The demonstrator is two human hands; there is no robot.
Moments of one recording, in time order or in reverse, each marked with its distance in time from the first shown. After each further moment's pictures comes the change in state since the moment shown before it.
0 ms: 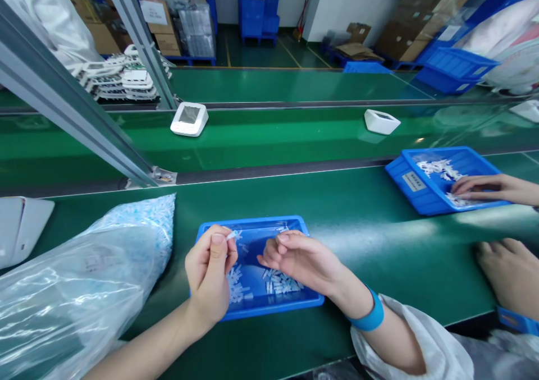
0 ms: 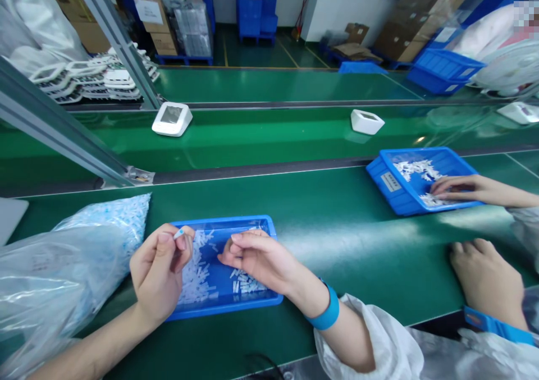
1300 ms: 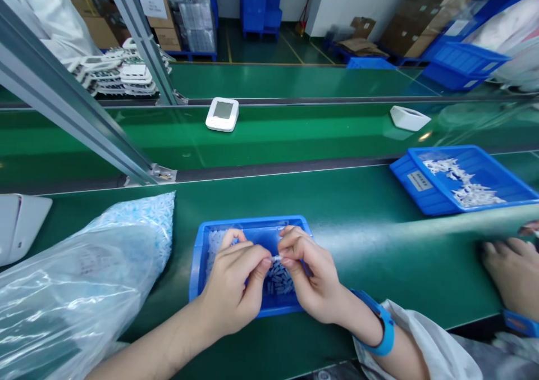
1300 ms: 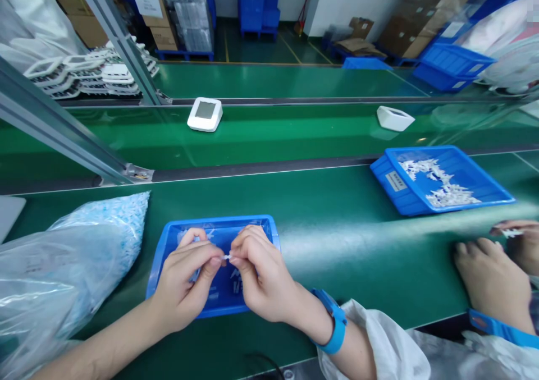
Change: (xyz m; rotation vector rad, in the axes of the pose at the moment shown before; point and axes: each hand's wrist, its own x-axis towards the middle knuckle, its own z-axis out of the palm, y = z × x) left_hand 0.000 0.001 -0.001 0.655 -0.563 0.348; right_hand -0.012 0.015 0.006 -1.376 0.096 -0.925
